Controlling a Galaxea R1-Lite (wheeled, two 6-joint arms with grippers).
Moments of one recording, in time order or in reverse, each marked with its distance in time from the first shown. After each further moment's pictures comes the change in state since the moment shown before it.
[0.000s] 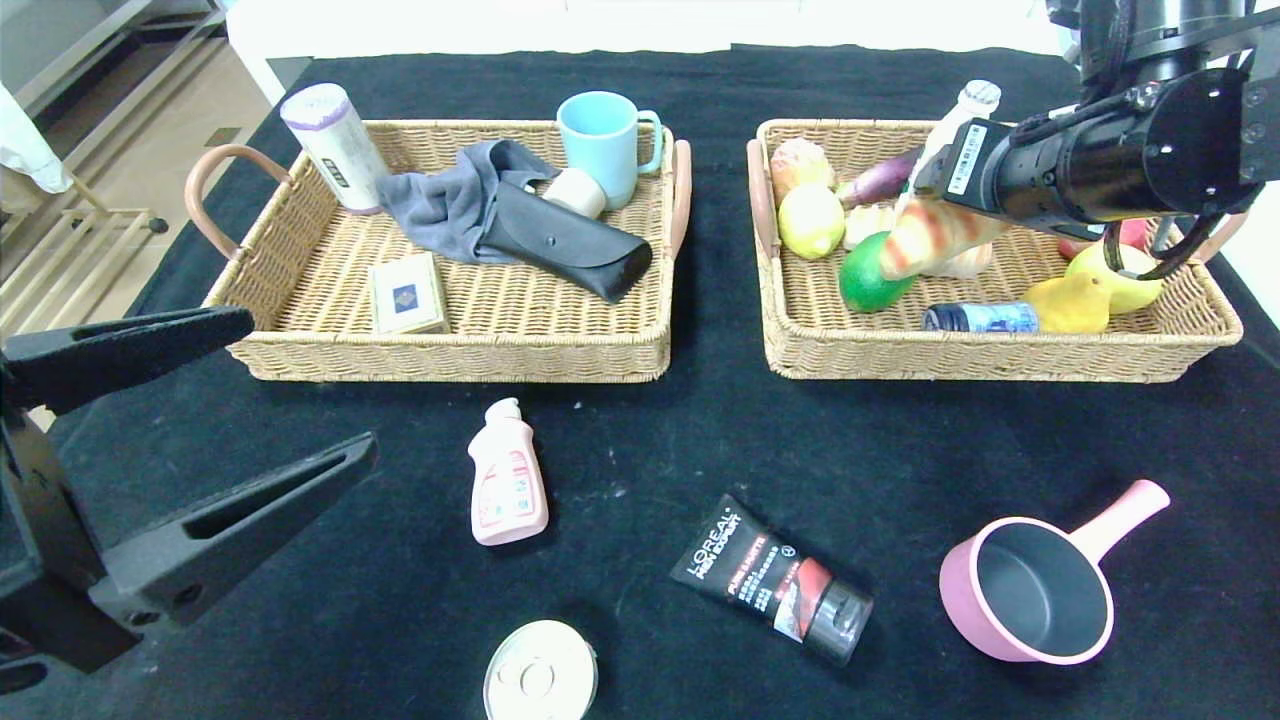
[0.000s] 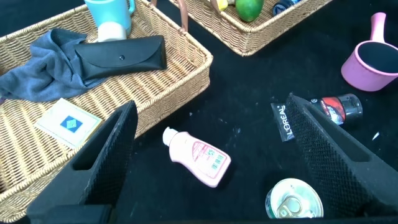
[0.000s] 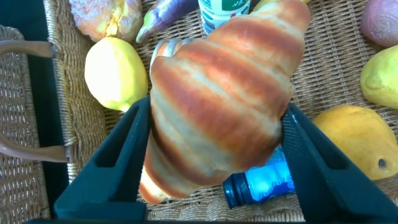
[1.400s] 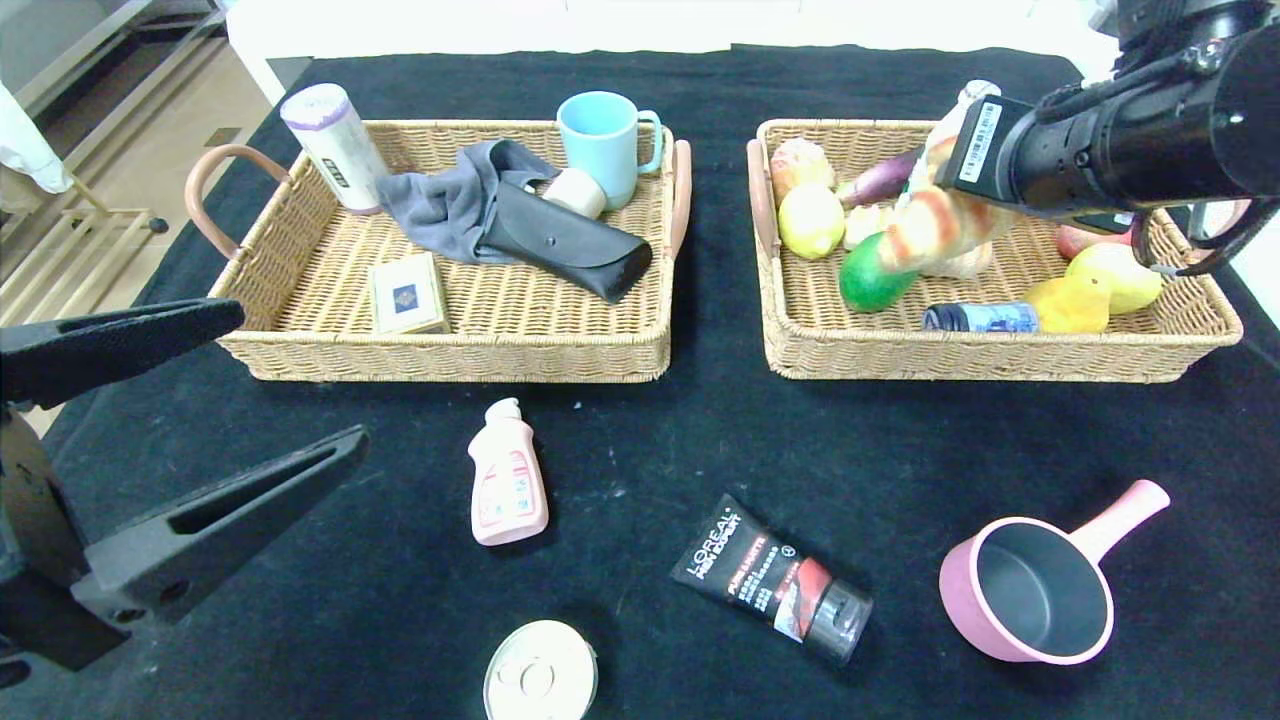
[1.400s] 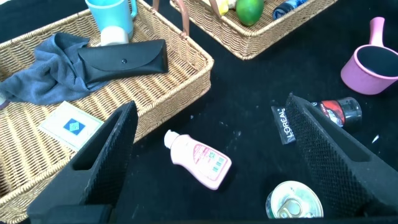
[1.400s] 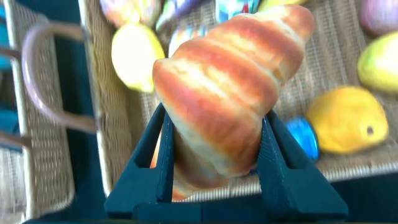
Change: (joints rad) left arm 0.000 -0.006 -0.006 0.000 0.000 -0.002; right arm 0.067 -0.053 -0.003 0.064 -0.040 0.017
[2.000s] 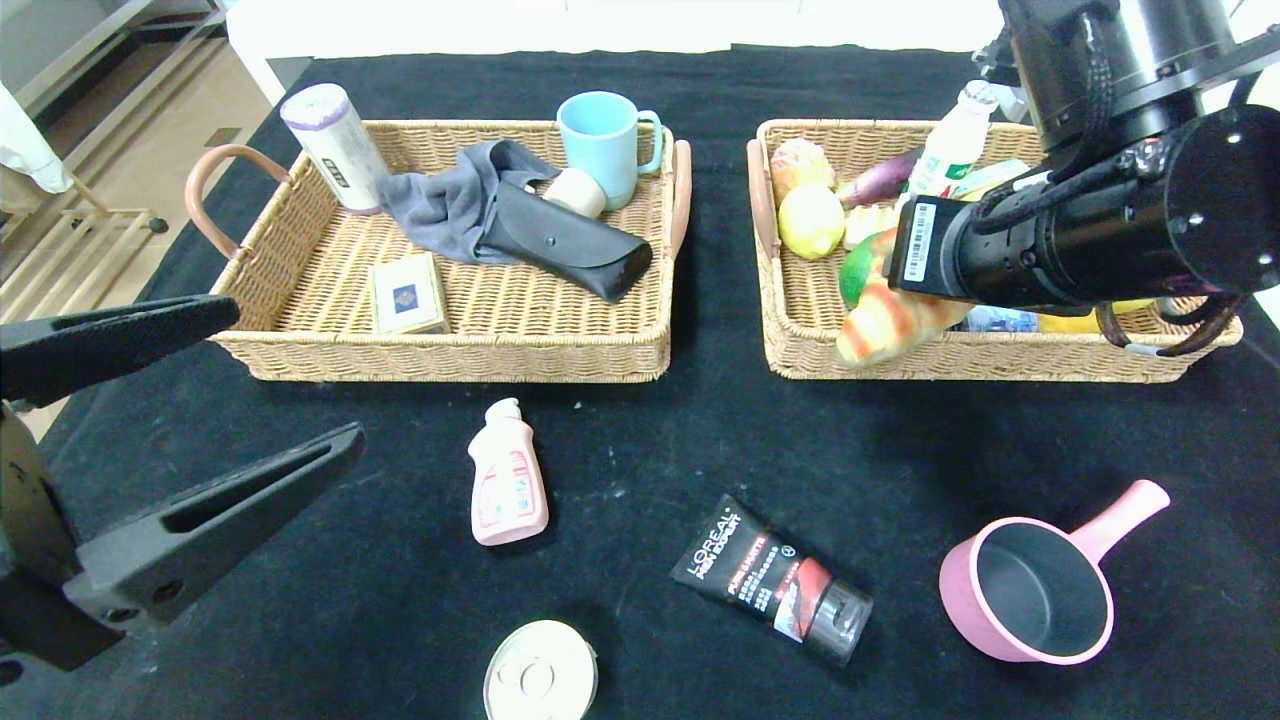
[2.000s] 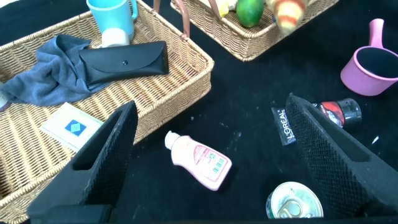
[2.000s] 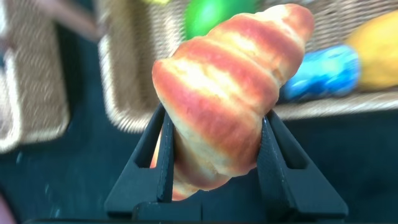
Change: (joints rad) left arm 0.000 -0.003 -0.002 0.000 0.000 0.000; right arm 0.144 -0.033 0.110 0.123 -0.059 0.060
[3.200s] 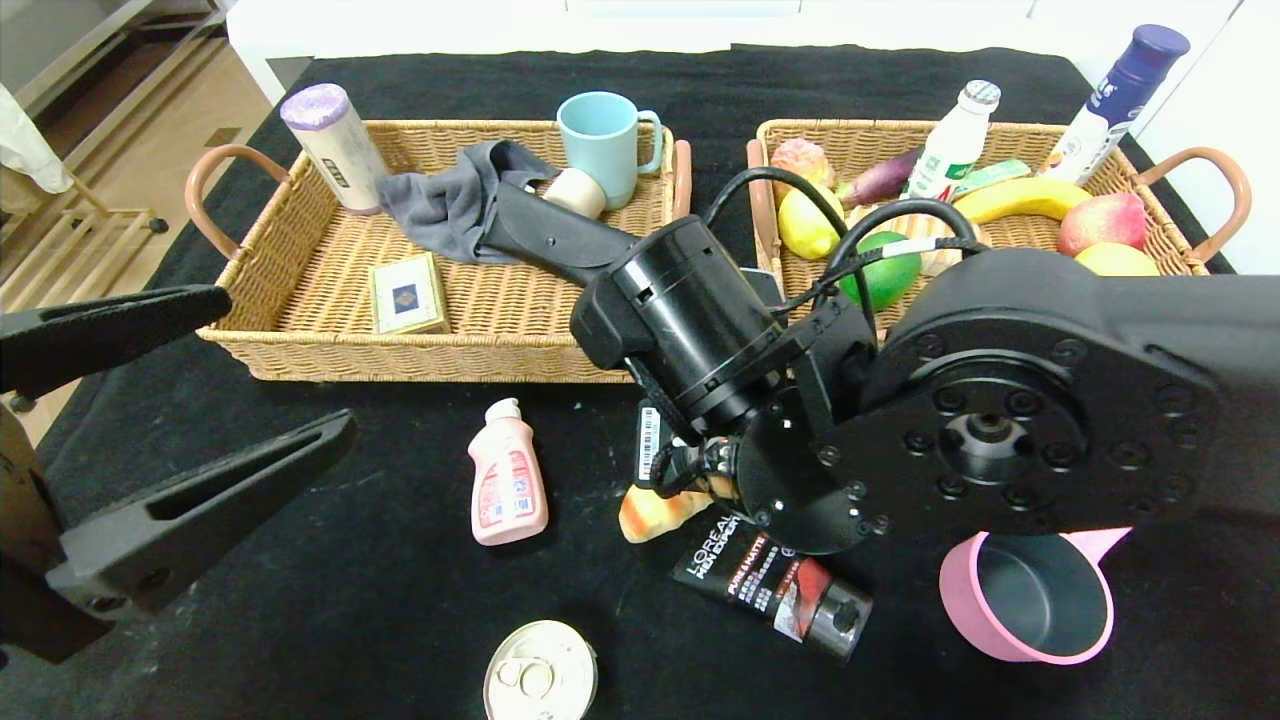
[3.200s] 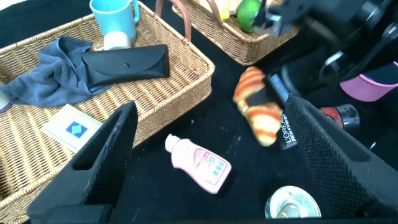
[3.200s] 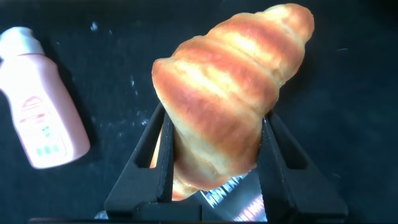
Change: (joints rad) left arm 0.001 -0.003 -0.011 -0.001 0.000 -0.016; right arm 0.328 0.260 -0.019 0.003 -0.012 0.220
